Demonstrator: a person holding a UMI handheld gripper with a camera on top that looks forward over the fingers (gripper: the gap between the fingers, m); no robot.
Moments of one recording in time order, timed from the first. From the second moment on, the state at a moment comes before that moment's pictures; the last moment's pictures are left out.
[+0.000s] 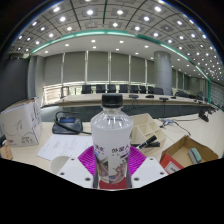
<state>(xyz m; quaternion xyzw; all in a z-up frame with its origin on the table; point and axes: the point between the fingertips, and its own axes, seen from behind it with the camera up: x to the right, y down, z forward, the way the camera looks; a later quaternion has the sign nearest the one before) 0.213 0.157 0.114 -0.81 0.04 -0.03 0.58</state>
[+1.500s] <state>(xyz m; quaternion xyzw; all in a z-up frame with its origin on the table) 0.011 -0.224 0.215 -0.90 0.07 -0.06 0.42</state>
